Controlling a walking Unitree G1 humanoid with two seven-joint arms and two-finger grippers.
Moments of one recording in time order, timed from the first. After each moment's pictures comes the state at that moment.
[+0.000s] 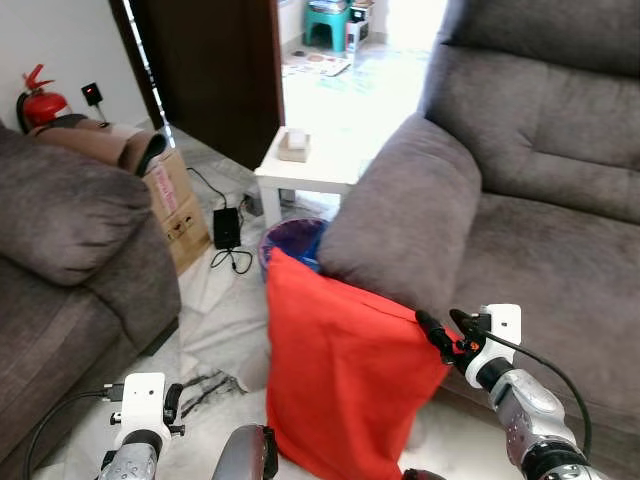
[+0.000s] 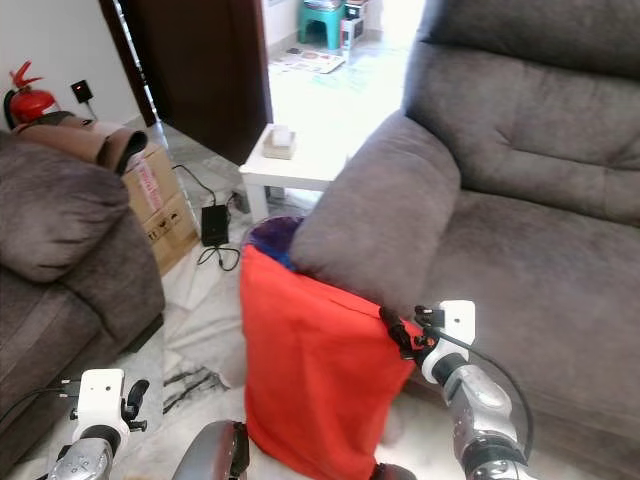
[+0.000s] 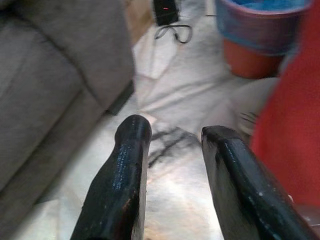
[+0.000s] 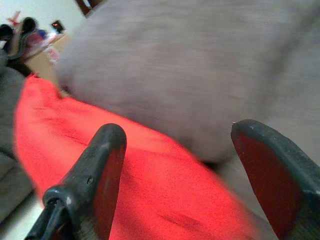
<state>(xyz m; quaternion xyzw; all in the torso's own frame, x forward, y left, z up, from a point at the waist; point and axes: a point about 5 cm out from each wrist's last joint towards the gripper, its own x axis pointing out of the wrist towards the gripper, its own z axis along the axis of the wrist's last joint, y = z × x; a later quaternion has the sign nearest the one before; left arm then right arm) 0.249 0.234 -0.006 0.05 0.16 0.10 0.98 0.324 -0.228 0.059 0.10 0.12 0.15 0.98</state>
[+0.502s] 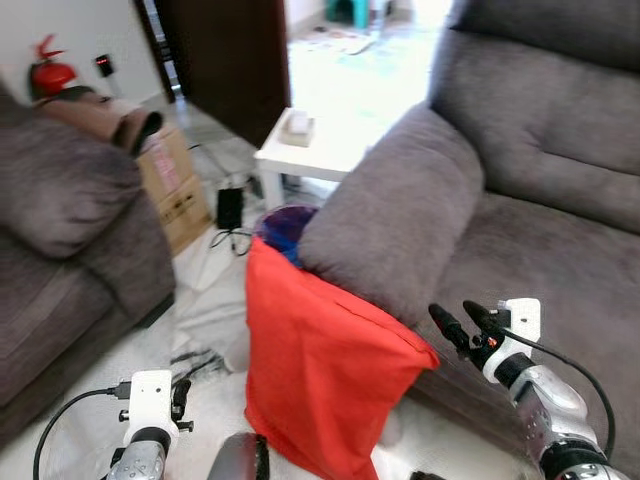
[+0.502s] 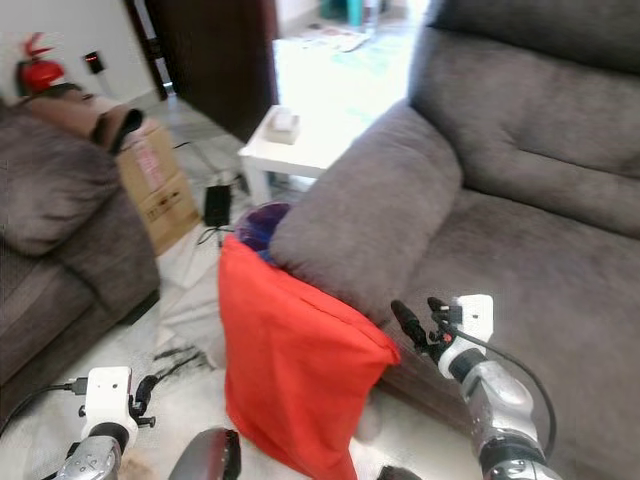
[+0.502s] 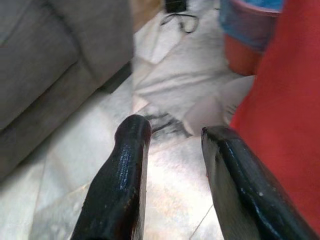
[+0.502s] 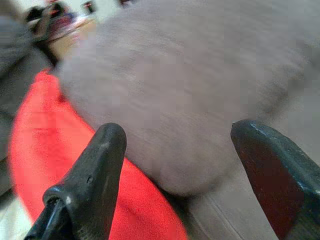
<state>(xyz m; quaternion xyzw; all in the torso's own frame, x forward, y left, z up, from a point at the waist) 0.251 0.229 -0.004 0.04 0.14 0.10 0.98 0.326 -0.241 0.075 0.09 0.09 0.19 0.97</state>
